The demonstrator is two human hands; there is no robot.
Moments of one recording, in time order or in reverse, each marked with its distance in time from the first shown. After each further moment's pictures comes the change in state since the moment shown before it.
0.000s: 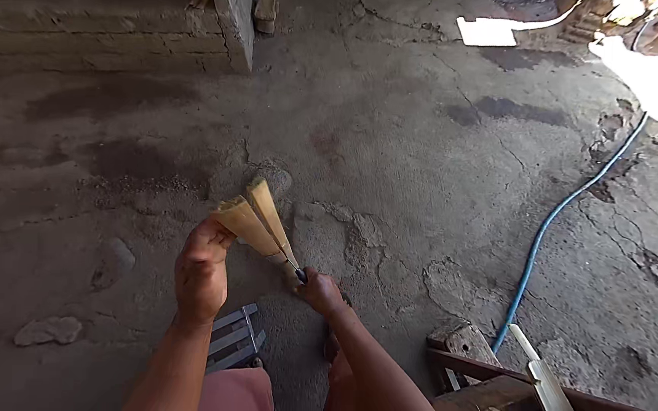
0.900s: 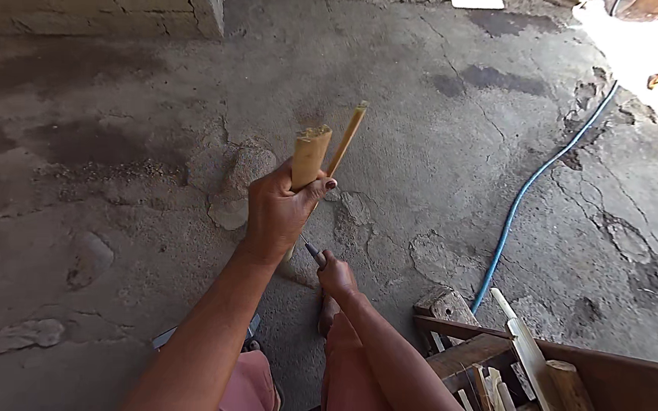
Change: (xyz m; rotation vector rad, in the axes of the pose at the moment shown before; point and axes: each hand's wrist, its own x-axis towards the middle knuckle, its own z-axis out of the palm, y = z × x) left_hand 0.046 -0.005 0.104 0.365 -0.132 -0.012; right_hand -0.011 0.045 -0.006 -0.007 0.131 0.251
